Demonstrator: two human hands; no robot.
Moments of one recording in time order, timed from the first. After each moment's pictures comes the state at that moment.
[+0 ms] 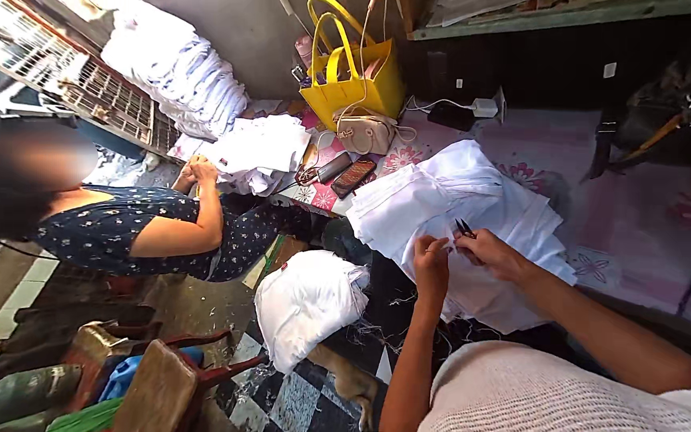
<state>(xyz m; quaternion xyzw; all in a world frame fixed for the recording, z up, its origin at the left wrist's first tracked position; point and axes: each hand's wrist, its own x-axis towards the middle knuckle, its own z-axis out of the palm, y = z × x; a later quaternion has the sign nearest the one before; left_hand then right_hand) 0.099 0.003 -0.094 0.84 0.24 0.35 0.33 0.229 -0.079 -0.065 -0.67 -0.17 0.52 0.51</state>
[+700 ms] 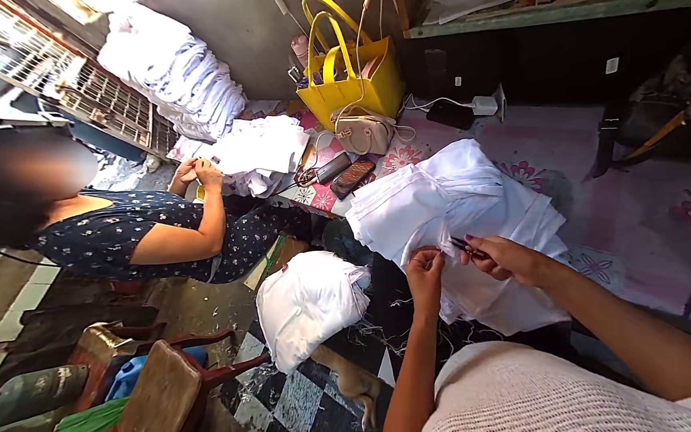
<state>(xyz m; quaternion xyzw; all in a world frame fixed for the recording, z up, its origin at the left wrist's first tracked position) 0.084 -0.003 -0.082 0.61 0.37 0.30 0.63 0.245 -0.107 -0.041 -0.57 -0.20 0.65 0.46</state>
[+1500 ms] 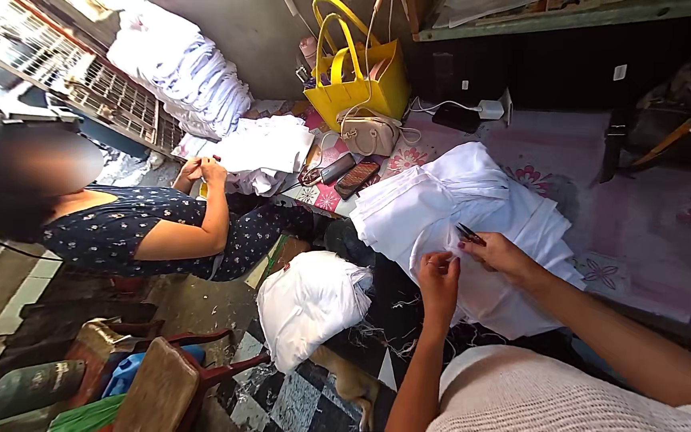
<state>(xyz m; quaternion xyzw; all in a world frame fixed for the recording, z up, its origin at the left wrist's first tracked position) 0.083 -0.017 -0.067 0.73 0.35 0.25 0.53 0.233 -0.088 -0.065 -0.69 -0.21 0.48 0.50</state>
